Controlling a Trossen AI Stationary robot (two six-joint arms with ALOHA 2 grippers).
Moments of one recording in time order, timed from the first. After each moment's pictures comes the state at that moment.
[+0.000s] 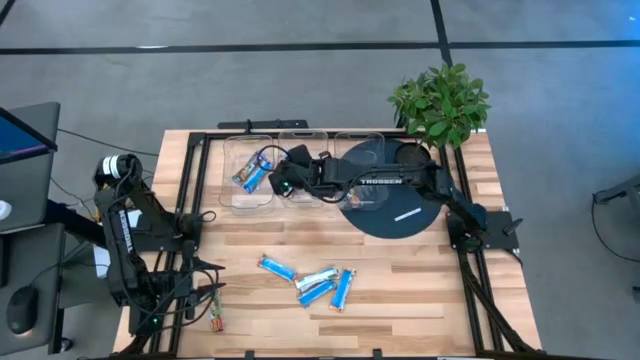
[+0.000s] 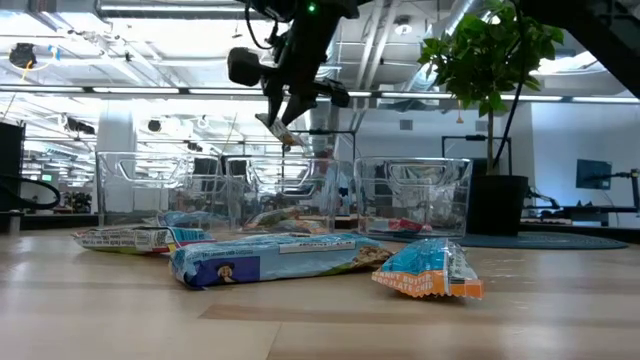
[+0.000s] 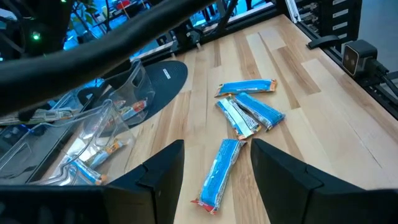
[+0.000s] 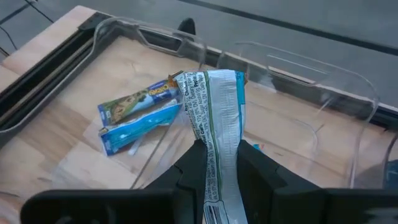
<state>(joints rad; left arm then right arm) -1.41 1.31 0.78 -1.03 -1.26 -1.19 -0.06 2.25 2.11 -0.78 0.65 0.76</state>
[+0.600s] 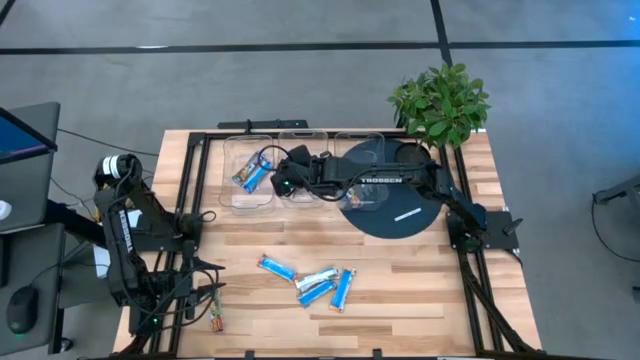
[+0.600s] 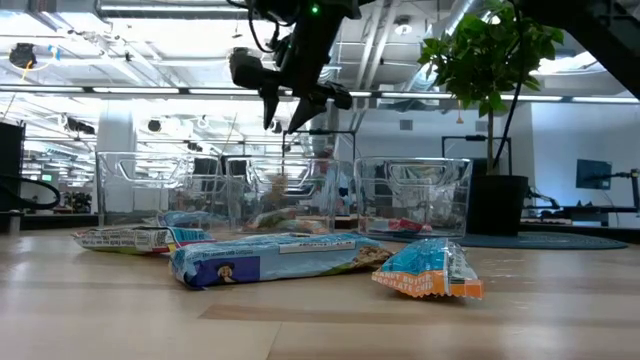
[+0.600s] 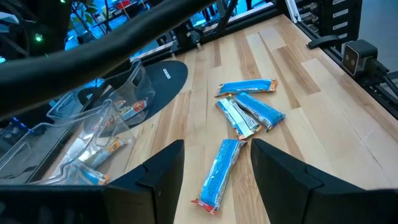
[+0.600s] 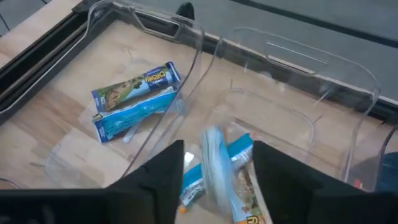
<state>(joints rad) -1.41 1.31 0.78 -1.03 -1.26 -1.19 -0.07 2.25 2.11 -0.82 0.61 0.75</state>
